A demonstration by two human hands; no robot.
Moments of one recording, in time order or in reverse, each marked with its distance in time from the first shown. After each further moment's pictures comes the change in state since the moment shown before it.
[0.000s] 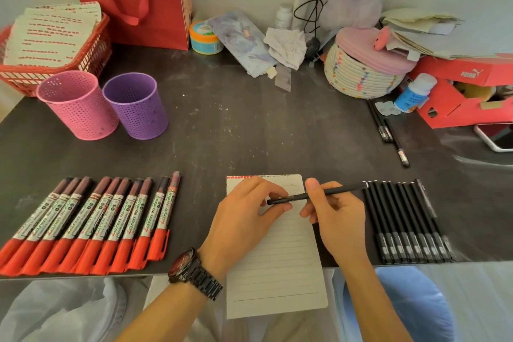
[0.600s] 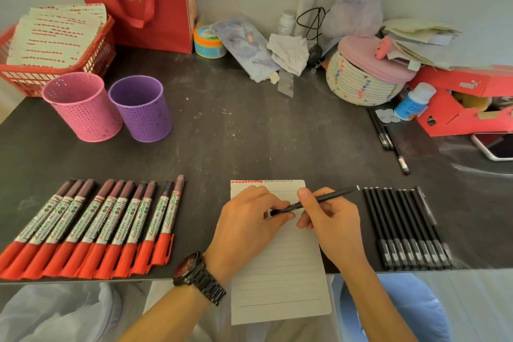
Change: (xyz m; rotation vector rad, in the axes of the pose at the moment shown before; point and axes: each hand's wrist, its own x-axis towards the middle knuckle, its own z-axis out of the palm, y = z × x) left_hand -0.002 0.002 -0.001 -0.020 0.054 -0.014; right_hand 0.000 0.000 0.004 -0.054 -0.128 0.026
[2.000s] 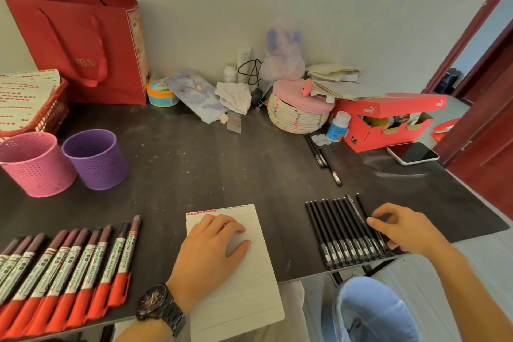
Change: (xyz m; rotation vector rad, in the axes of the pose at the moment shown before) left_hand -0.007 -0.010 0.015 0.295 -0.094 0.135; right_hand 0.014 0.034 -0.243 -0.817 -0.057 0.440
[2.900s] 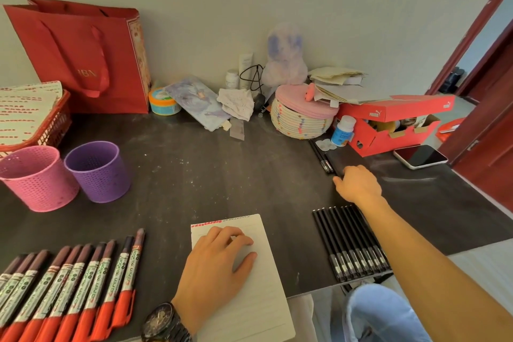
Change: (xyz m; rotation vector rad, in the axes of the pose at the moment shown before) left_hand 0.003 0.002 -0.001 0.037 -0.039 -0.015; right_hand 0.107 -0.104 0.025 -0.260 0.186 0.058
